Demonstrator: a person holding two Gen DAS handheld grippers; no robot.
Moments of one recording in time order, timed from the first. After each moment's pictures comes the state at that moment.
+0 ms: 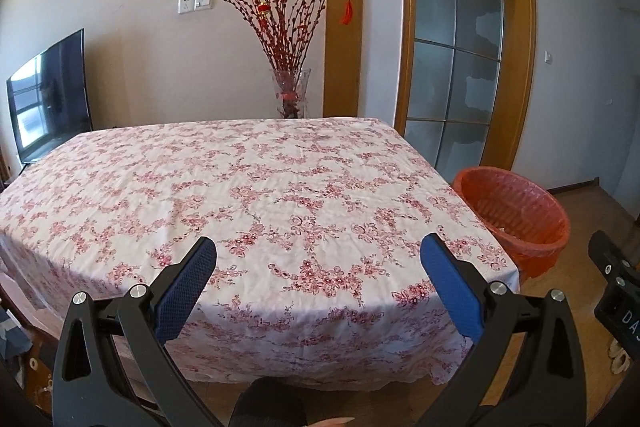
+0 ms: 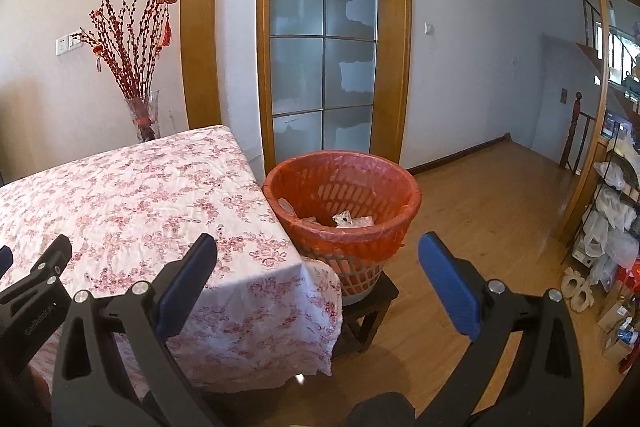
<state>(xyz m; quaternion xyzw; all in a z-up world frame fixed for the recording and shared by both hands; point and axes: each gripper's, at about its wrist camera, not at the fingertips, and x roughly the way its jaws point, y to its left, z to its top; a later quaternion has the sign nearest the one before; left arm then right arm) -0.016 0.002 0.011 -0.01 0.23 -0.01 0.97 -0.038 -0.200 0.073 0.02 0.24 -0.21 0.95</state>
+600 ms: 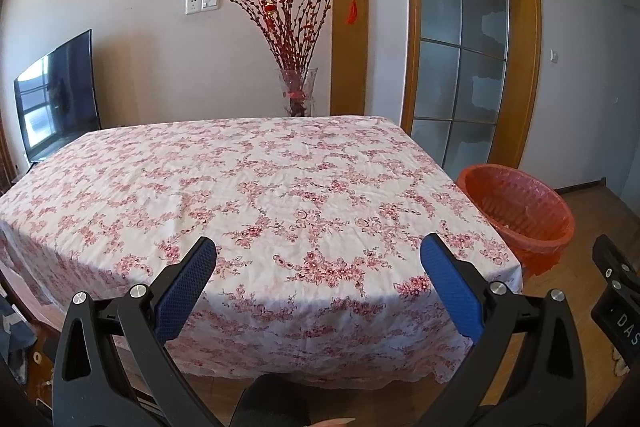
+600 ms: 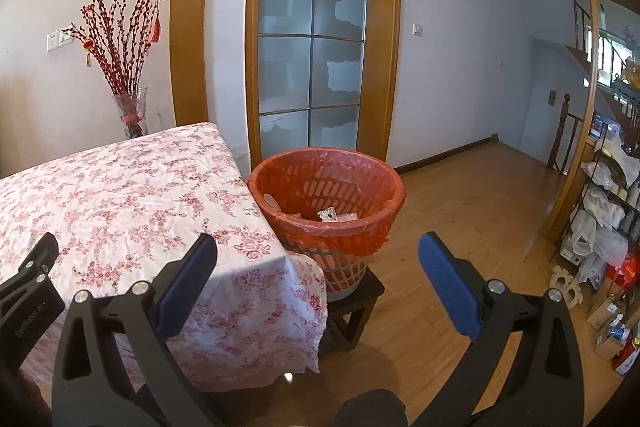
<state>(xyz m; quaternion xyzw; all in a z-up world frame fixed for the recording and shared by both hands) -0.025 -0.002 0.009 -0.01 0.23 0.00 0.97 -0.046 -0.202 0.069 0.01 0.24 -0.23 0.94</state>
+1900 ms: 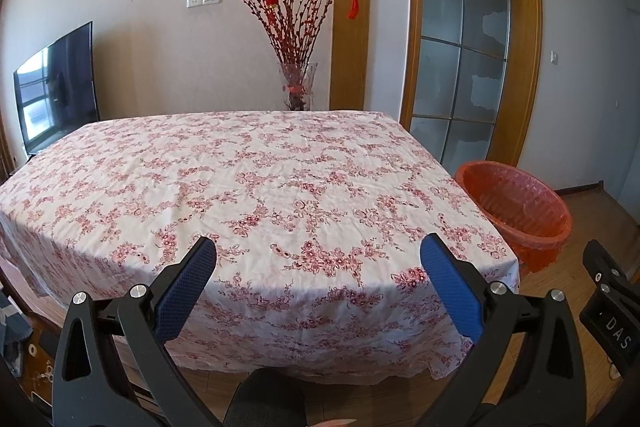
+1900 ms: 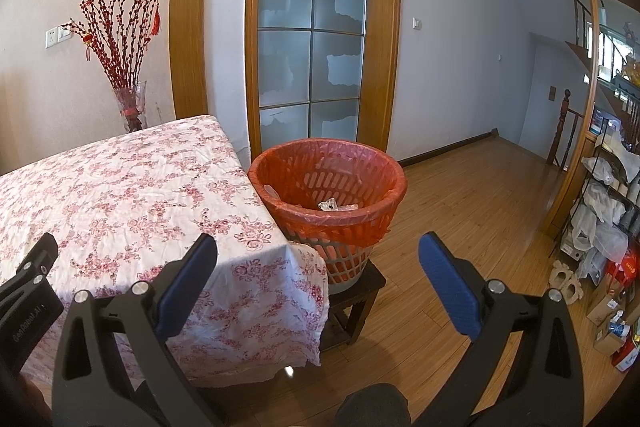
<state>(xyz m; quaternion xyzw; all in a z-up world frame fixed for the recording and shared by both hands) -0.029 -0.004 0.003 -0.02 0.24 0.00 0.97 -0.046 -0.200 0.059 0.01 0.25 -0.23 0.94</state>
